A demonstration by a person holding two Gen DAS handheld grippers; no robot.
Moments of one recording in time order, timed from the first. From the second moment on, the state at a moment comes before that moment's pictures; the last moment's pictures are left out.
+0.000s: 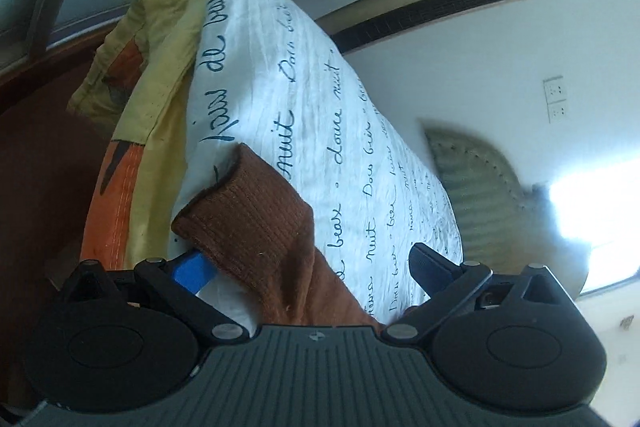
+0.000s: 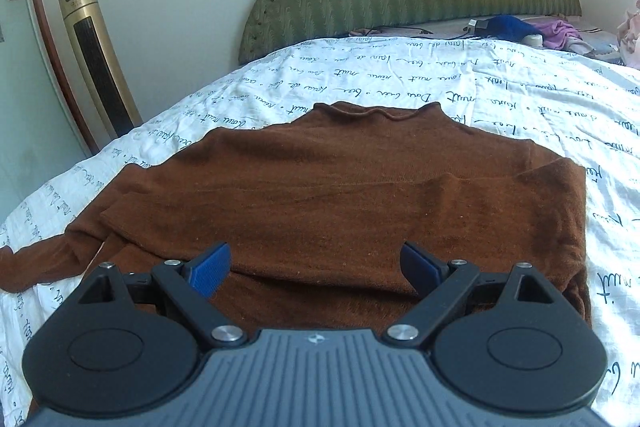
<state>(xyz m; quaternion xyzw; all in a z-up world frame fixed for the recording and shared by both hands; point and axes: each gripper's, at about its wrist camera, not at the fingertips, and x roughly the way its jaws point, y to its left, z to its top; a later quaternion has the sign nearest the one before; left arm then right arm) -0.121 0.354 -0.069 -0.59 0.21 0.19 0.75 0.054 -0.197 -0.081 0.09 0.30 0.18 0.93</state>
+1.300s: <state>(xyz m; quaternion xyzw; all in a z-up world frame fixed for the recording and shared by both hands) -0.105 0.413 -0.016 -0.46 0.16 0.23 0.84 0.060 -0.192 -0.072 0.15 0.33 0.19 0.91</state>
